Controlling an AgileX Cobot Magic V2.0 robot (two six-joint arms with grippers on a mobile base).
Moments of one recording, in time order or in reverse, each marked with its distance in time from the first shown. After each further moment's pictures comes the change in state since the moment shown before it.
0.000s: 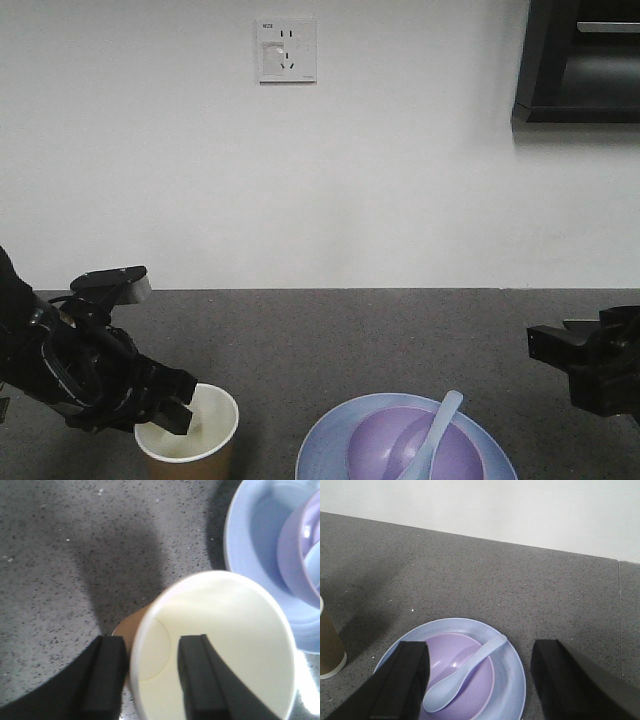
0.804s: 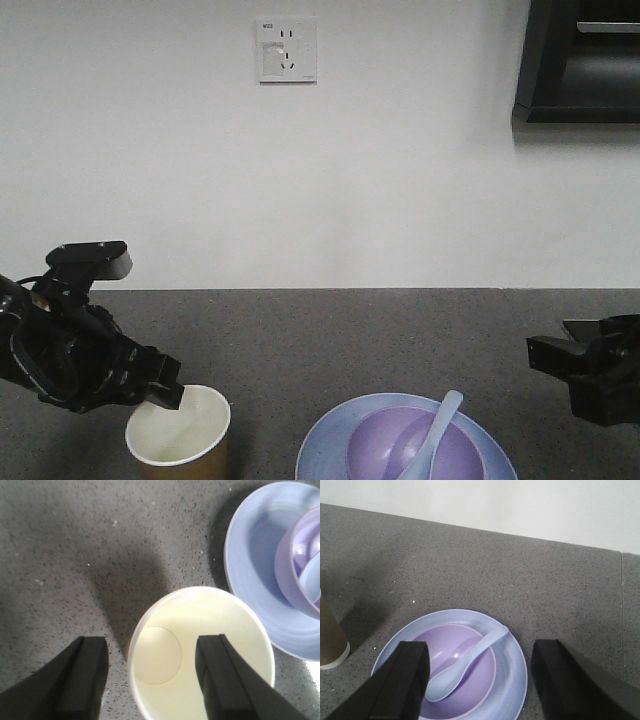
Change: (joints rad) left arm 0.000 -0.091 0.000 0.077 -0.041 -0.004; right arm 0.000 0.000 0.000 0.000 0.033 0.000
